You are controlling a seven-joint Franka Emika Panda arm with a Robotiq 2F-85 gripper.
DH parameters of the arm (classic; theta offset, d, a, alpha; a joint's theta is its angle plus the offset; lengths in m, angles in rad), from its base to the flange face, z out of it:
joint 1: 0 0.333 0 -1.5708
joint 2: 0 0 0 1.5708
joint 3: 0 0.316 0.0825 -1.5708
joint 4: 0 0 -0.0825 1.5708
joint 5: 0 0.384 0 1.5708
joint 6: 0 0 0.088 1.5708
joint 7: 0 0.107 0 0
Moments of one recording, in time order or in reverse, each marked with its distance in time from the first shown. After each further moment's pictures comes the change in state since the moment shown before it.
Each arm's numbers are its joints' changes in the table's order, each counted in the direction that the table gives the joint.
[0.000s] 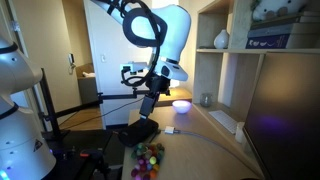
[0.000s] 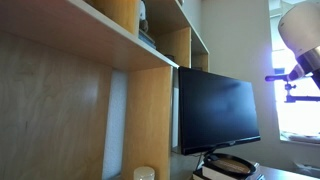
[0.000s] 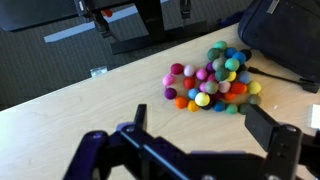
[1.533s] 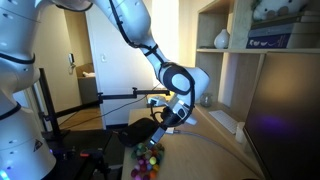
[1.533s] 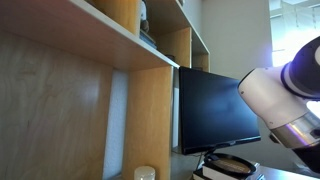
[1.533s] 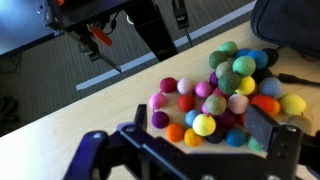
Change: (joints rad) arm 0.107 0.546 -0.003 -0.332 -0.041 -0.104 0.218
